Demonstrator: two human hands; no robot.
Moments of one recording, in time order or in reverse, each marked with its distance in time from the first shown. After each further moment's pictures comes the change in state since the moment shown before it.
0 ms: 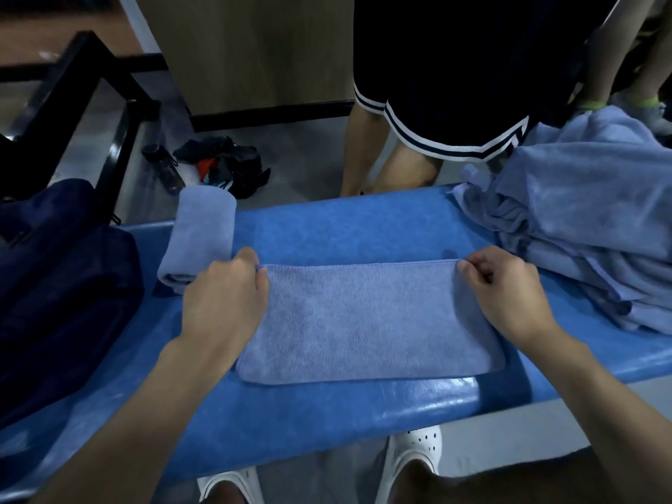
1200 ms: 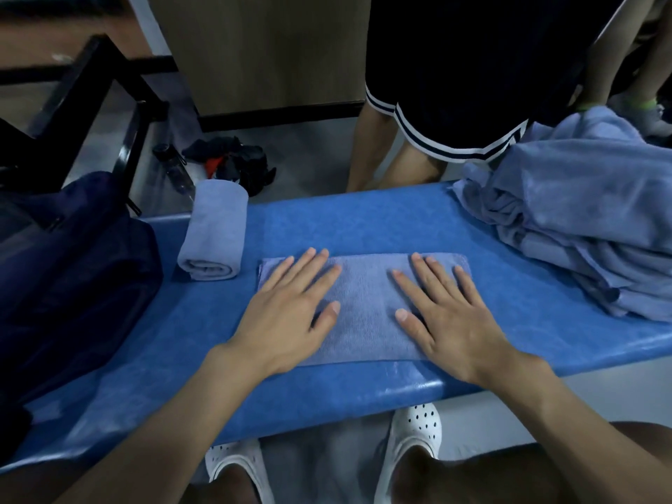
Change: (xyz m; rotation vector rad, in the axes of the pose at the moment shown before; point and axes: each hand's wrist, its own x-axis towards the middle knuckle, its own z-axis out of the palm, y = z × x) left_hand -0.034 0.009 0.029 0.043 -0.183 0.549; right_hand -0.058 -0.017 0.032 -0.589 -0.278 -0.501
